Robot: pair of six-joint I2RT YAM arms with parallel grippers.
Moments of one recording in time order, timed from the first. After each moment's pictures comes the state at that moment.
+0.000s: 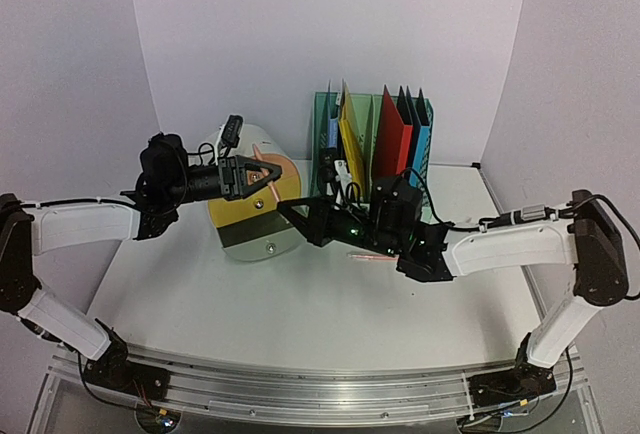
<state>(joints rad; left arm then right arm) -0.57 1.41 0.86 0.61 0.79 -0.81 1.04 1.67 1.04 0.61 -0.12 0.55</state>
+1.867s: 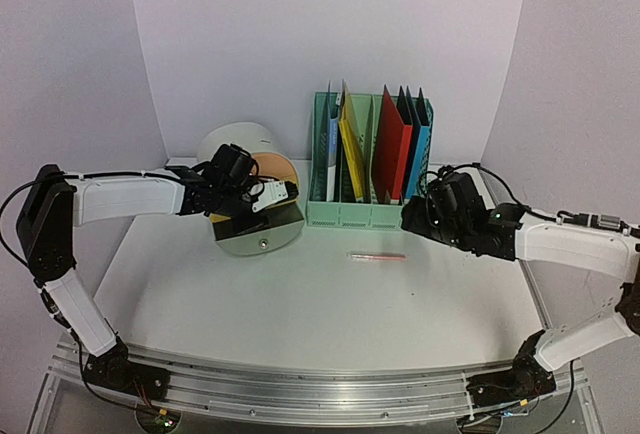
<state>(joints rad) -0.70 1.68 1.19 -0.31 -0.09 0.71 0.77 1.31 0.88 -0.22 0.45 0.76</state>
